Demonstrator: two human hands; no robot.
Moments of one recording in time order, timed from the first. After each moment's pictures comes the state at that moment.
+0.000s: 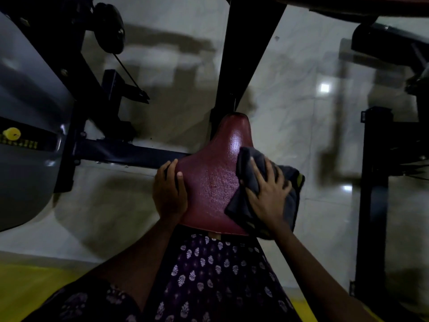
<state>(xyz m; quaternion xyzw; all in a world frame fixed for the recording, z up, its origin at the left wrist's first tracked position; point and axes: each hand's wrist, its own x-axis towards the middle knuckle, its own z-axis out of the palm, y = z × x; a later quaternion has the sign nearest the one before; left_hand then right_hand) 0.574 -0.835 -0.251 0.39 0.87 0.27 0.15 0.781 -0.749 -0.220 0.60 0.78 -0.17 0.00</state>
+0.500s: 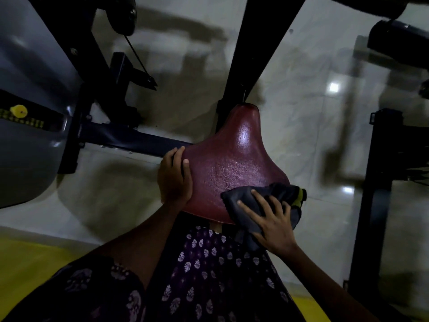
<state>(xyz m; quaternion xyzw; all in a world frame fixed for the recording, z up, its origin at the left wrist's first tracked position) 0.571 -0.834 -0.251 0.39 0.87 0.26 0.17 0.839 -0.808 -0.222 0.32 0.95 -0.04 0.00</state>
